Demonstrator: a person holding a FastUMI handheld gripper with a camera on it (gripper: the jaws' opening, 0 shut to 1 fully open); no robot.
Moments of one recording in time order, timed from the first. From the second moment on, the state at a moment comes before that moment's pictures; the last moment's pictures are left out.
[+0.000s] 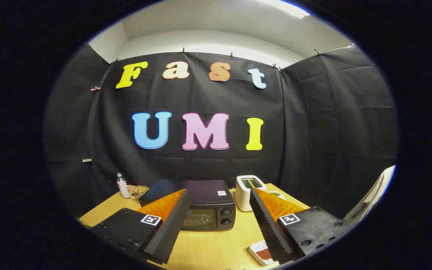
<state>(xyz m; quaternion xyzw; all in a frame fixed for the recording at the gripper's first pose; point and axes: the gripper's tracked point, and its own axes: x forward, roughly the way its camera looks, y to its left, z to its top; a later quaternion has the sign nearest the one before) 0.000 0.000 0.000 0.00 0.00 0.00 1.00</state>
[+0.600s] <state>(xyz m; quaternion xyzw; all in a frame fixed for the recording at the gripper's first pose) 0.006 0.021 -0.012 -0.02 0.02 0.02 1.00</state>
